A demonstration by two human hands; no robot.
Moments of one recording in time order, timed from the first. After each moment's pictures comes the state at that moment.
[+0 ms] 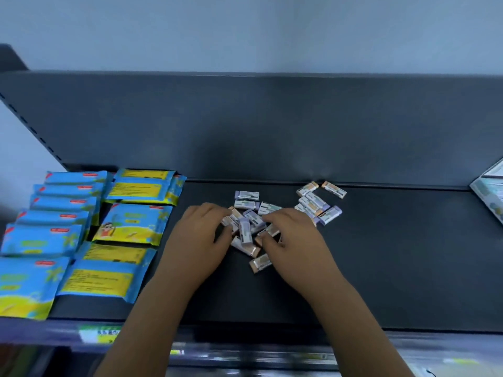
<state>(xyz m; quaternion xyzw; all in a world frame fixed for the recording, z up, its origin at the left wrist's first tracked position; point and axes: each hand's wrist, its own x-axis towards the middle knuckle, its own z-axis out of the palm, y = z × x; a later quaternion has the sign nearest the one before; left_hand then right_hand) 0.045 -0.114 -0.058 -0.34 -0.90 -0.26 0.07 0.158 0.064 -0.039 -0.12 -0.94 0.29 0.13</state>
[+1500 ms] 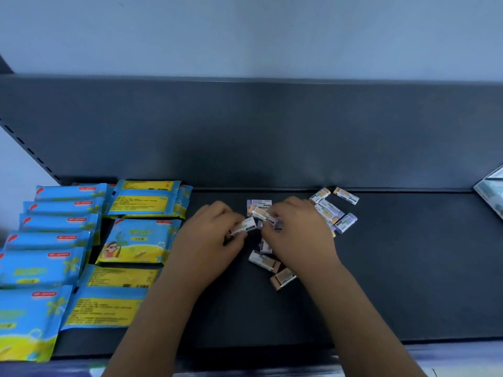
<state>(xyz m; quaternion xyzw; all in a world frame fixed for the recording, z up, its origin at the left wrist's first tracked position) 0.007 -0.123 -0.049 -0.42 -0.86 -0.27 0.09 0.095 0.051 -0.041 -0.18 -0.95 0.17 0.17</state>
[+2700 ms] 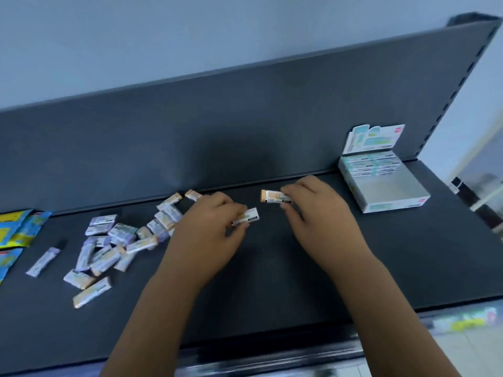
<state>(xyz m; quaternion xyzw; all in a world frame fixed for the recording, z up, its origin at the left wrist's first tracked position) 0.185 0.179 -0.021 -0.47 -0.84 -0.25 0.08 0.308 0.367 -0.029 -0.15 -0.93 0.19 0.26</state>
